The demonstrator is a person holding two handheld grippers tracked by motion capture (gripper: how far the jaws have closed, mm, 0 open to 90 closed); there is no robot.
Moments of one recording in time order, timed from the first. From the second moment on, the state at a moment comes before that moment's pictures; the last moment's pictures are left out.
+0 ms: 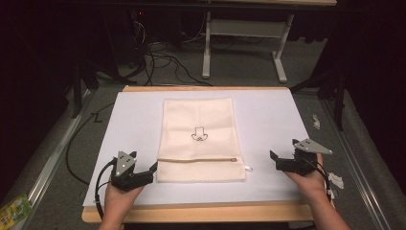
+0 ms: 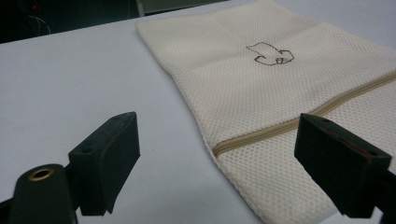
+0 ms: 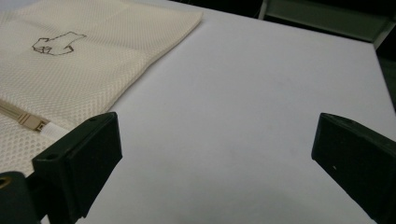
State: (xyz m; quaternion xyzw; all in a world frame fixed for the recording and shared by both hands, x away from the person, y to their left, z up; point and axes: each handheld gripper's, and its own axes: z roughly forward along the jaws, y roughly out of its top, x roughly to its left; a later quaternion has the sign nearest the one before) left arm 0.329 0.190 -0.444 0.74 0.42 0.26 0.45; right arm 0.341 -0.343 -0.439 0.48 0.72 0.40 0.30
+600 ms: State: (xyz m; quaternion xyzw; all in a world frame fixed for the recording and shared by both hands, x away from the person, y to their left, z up) left arm 0.338 0.190 -0.447 0.75 0.44 0.24 0.44; right arm 0.334 -0.341 -0.436 0.48 0.72 0.43 0.28
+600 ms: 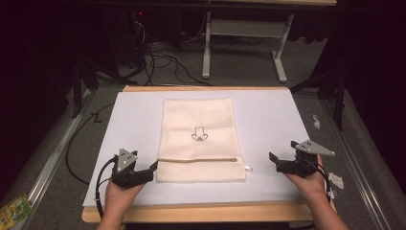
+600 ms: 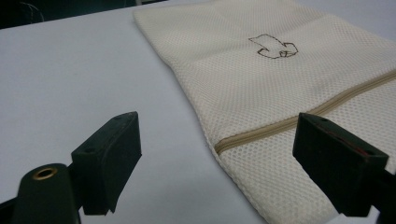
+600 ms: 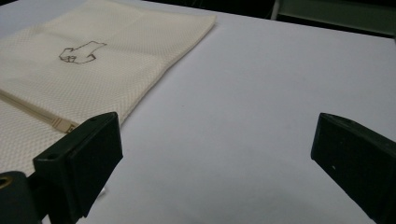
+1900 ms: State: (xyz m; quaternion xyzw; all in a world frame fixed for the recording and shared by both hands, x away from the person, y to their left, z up) left arm 0.340 0.185 -0.447 0.75 0.42 0.23 0.45; right arm 0.457 -0.214 -0.478 0.46 0.79 0.33 0.22
